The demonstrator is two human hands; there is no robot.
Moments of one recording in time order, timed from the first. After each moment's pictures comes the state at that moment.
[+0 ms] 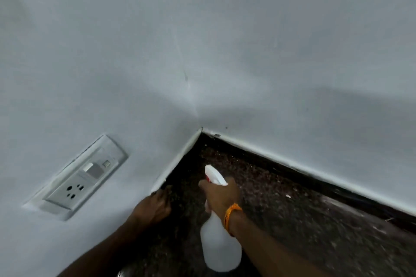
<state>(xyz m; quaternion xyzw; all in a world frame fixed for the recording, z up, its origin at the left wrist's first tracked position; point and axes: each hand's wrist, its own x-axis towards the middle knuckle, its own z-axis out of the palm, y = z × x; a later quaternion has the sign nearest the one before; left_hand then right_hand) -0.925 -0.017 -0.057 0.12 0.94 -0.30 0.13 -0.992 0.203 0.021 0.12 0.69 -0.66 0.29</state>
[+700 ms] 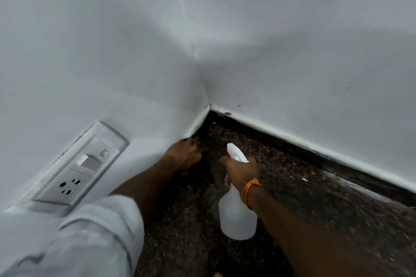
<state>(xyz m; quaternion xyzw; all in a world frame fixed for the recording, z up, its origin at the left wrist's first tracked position) -1.040 0.005 -0.023 0.24 0.85 -0.38 0.27 -1.033 0.195 -0.021 0.20 0.71 -0.61 0.29</state>
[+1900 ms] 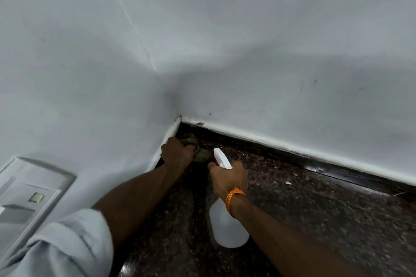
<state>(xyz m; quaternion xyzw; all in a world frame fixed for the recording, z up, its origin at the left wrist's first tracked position) -1.103 0.062 -0.053 -0.39 0.87 0.29 0.03 -1.055 0.199 -0.043 0.22 0.76 -0.58 0.19</state>
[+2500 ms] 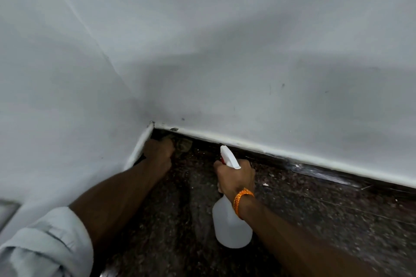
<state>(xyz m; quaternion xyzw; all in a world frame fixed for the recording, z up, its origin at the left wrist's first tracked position) -1.152 0.059 -0.097 -0.48 0.67 0.57 -0.02 -1.082 0.255 -0.057 0.24 0.78 -0.57 0.13</state>
